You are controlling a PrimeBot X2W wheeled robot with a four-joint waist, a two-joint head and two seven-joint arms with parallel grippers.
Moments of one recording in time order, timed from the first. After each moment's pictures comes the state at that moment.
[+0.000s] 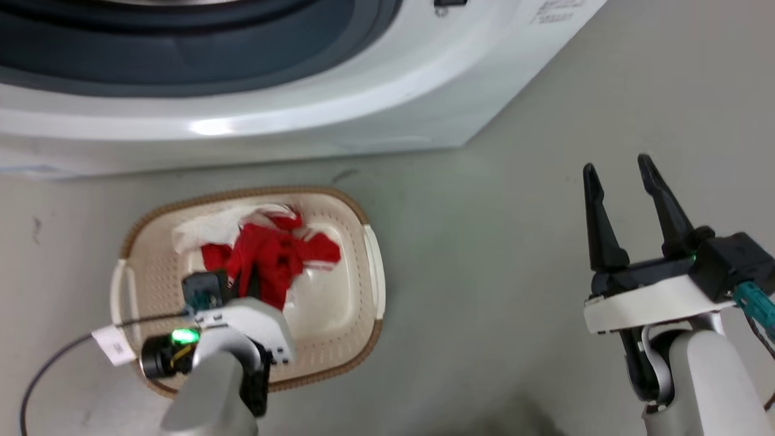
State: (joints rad) left arm -0.47 0.07 -0.10 0.88 -0.29 0.07 -0.26; right arm -0.26 -0.05 0.05 0.06 0.11 0.13 -0.21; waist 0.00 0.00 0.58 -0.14
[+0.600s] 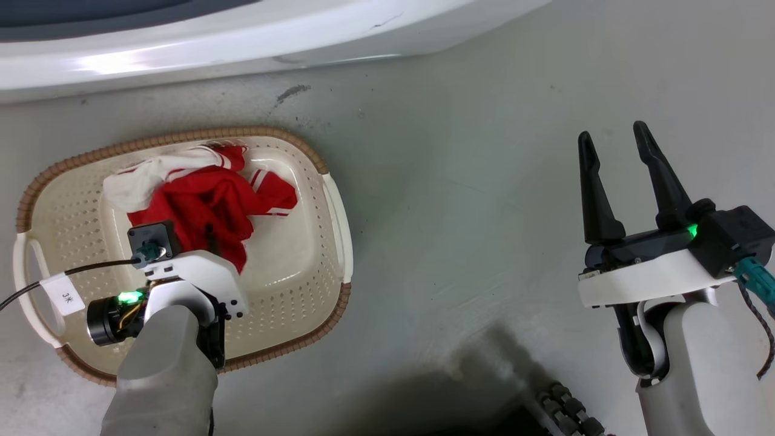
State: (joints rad) left arm -0.69 0.15 -0.04 1.11 -0.27 0.10 -0.26; right arm -0.35 -0.05 0.07 0.11 0.14 0.13 -0.26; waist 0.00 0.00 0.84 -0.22
